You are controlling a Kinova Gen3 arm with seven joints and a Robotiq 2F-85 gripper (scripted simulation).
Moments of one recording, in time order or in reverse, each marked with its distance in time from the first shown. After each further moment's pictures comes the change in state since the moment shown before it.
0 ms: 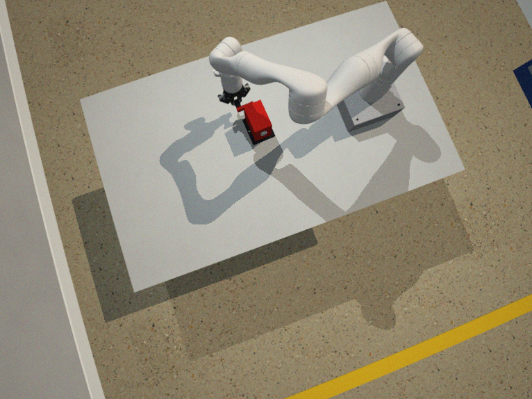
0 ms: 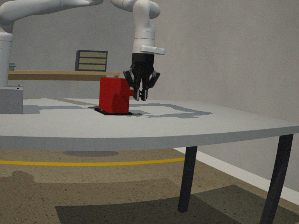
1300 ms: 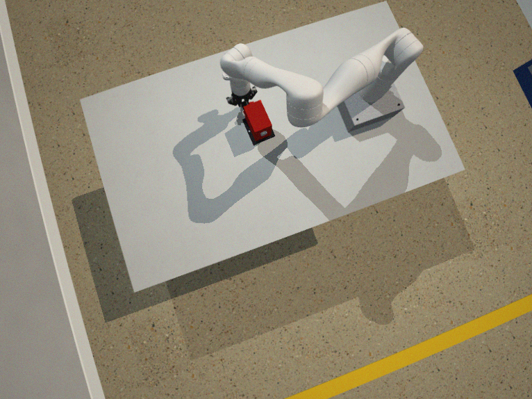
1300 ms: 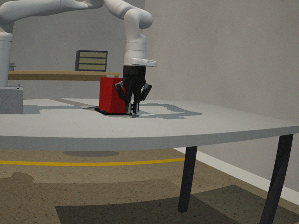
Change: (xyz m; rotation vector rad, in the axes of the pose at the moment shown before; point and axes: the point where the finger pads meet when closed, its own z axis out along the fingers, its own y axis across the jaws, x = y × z) arm 0.000 0.029 0.044 0.004 0.000 -0.005
